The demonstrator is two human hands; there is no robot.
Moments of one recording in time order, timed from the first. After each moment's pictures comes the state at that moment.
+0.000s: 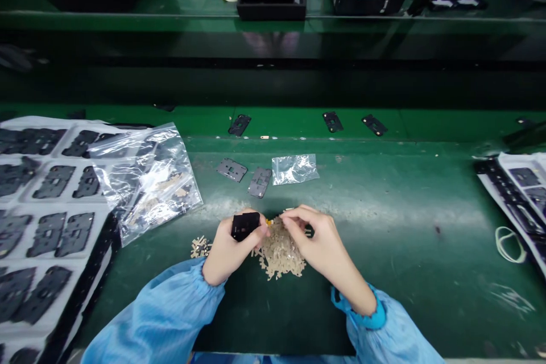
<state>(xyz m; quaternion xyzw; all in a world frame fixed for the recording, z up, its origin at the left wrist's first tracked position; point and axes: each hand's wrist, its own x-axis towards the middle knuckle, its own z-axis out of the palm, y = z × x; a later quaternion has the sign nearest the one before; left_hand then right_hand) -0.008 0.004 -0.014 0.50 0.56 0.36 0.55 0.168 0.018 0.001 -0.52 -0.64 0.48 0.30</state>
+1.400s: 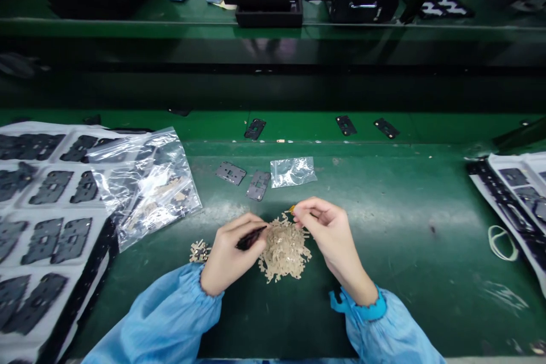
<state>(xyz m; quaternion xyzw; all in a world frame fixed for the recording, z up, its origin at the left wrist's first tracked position) -0.011 0.000 -0.016 0.68 0.54 0.34 0.37 0.175 0.023 0.005 -0.53 -0.41 0.60 0.44</state>
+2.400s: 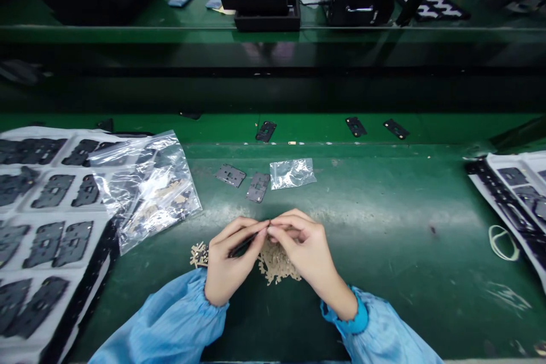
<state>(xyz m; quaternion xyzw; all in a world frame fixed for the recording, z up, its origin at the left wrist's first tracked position) -0.002 -0.007 -0.014 0.61 0.53 0.47 0.36 0.146 0.008 -0.001 -0.49 -0.48 0.58 0.44</state>
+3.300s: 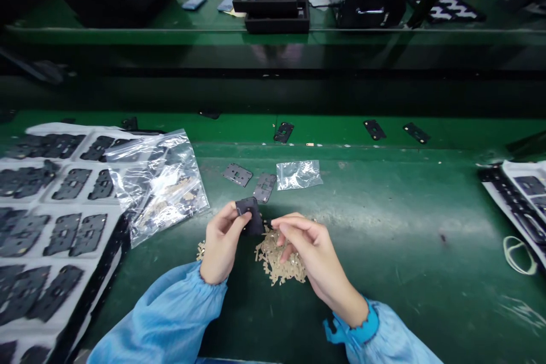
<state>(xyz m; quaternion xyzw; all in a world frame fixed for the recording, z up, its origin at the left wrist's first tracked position) -0.017 0.010 -0.018 0.35 0.58 0.51 0.53 0.149 0.005 0.011 -0.47 -0.34 0.71 0.40</state>
